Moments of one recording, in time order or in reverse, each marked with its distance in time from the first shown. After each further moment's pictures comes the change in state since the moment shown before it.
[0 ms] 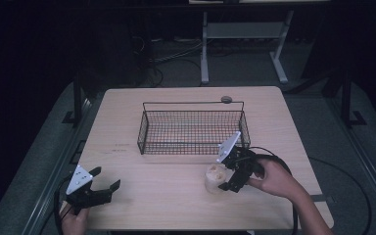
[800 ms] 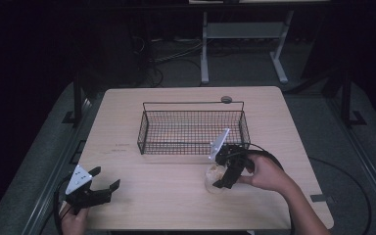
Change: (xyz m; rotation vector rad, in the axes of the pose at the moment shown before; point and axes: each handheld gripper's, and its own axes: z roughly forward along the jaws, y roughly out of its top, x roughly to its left) left arm 0.001 0.000 -0.001 0.003 0.001 -0.001; right arm -0.011 0.016 0.016 0.048 0.036 -0.007
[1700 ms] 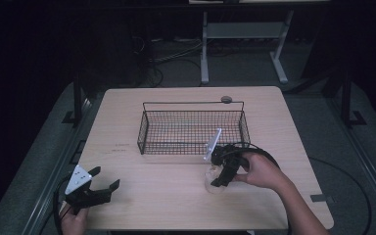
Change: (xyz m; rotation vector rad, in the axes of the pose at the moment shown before) left arm 0.001 0.000 0.000 -0.004 0.000 -0.004; right arm -0.003 0.010 0.008 0.072 0.025 -0.007
